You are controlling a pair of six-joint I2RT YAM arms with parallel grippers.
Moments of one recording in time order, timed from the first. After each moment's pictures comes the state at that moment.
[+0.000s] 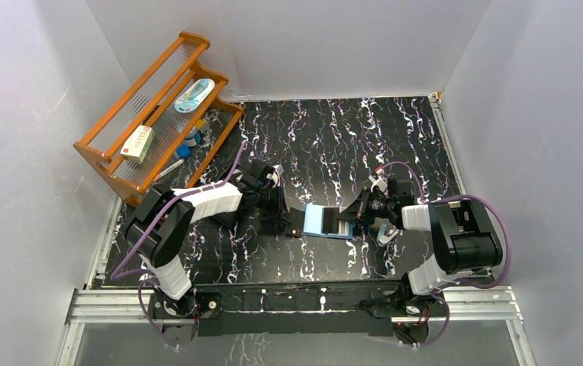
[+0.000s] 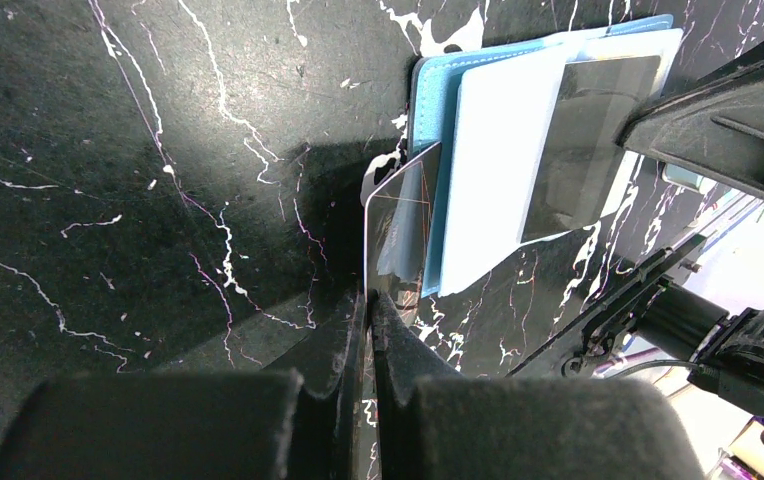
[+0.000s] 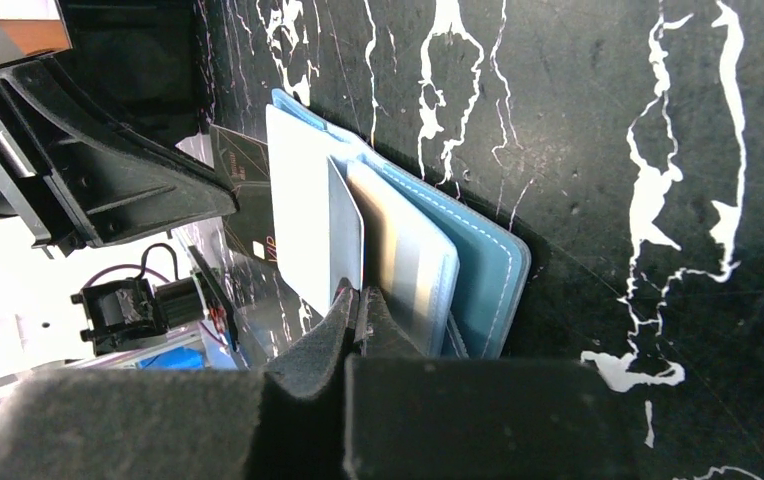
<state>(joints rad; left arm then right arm) -0.65 1.71 0.93 -0.23 0.37 -0.68 0.13 1.55 0.44 0.27 -0.82 0.63</state>
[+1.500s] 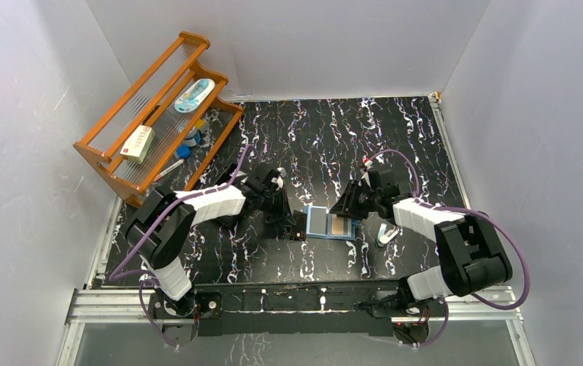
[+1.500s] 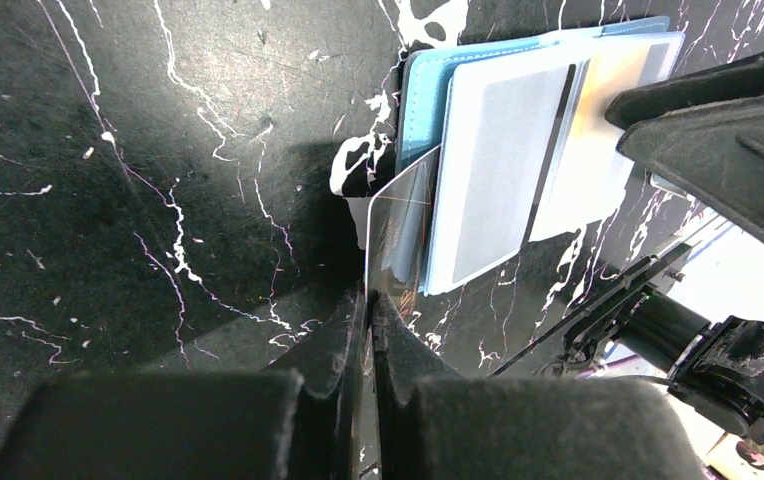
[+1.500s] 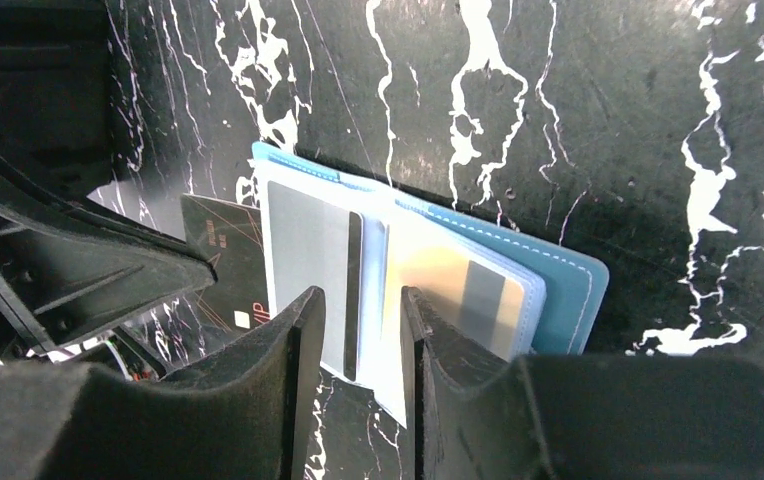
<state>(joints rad) -0.69 1.71 0.93 -0.23 0.33 -0.76 0.34 1.41 0.58 -0.02 -0.44 0.66</state>
